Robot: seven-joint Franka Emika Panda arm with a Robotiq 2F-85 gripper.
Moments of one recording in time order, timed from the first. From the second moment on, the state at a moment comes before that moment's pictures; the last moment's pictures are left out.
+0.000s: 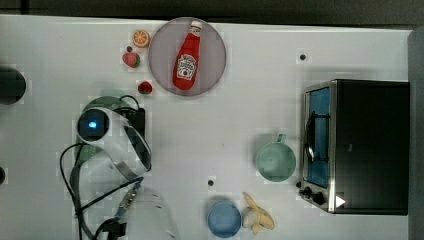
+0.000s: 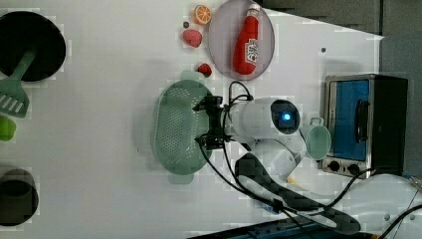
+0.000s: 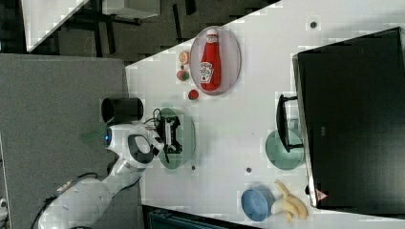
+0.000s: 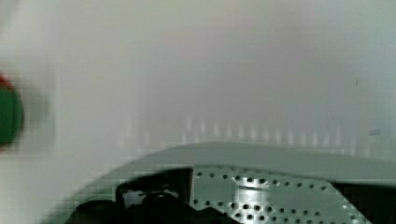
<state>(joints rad) 0.14 0.56 0.33 -2.15 -0.22 1.04 1.41</state>
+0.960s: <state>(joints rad) -0.05 0.48 0.32 -2.25 -0.22 1.05 1.23</state>
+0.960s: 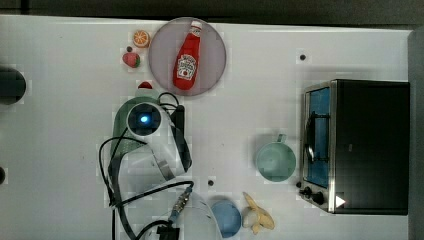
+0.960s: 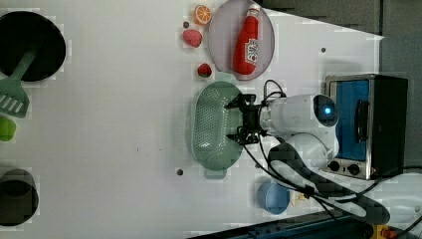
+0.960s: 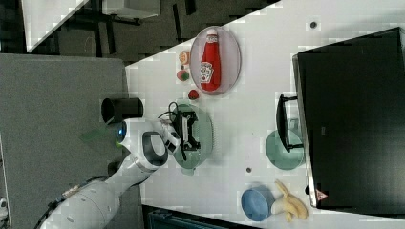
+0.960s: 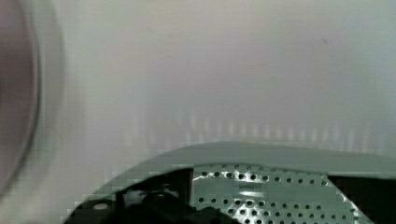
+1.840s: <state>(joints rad) -0.15 0.40 0.18 -2.33 -0.21 1.04 0.98</state>
